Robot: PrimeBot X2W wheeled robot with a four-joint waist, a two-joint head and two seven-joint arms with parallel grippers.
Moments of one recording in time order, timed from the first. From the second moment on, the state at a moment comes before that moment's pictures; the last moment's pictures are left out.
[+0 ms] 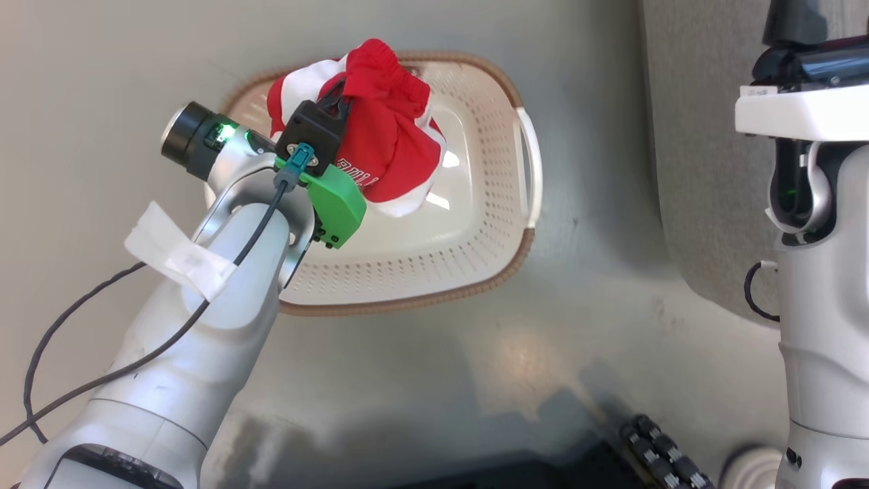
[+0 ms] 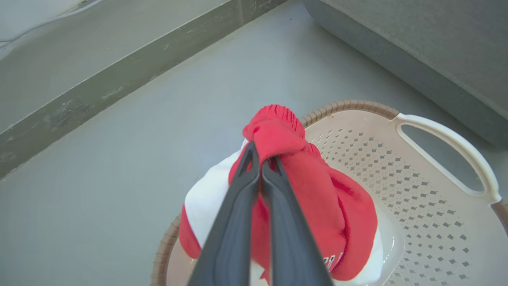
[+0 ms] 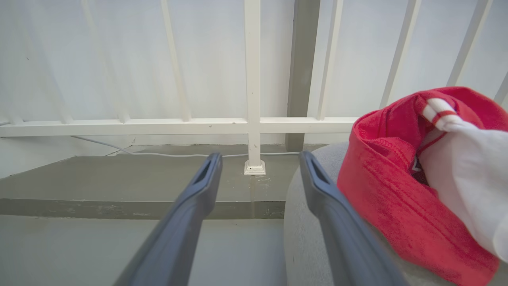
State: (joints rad) left arm -0.89 0.04 -0.67 0.78 -0.16 -0.04 -0.25; right arm -0.60 -0.07 0.00 0.01 0.10 0.05 -0.26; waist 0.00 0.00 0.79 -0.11
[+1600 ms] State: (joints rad) left arm -0.69 0.03 -0.67 0.65 -0.35 -0.10 -0.18; right arm -0.24 -0.06 0.33 0.39 0.09 0.12 -0.26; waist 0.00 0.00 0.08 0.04
